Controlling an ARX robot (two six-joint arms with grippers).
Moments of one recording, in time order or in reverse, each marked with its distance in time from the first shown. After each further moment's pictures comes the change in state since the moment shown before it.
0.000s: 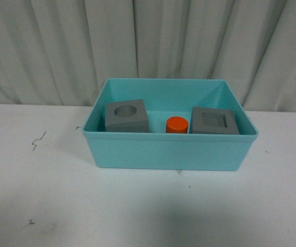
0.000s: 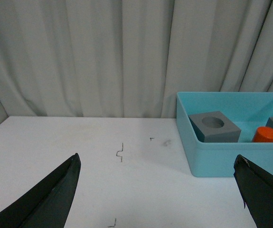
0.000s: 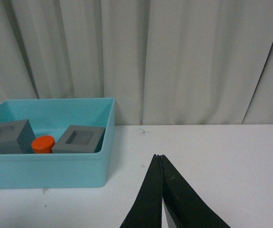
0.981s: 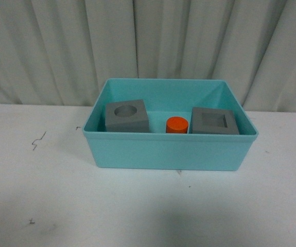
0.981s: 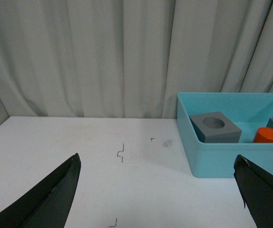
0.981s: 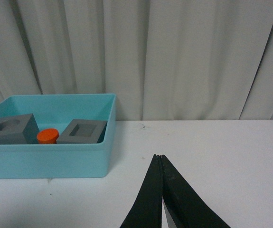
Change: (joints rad) left arm 0.000 0.000 0.000 0.001 0.000 0.000; right arm 0.000 -0.353 0.000 -0.361 -0.001 0.000
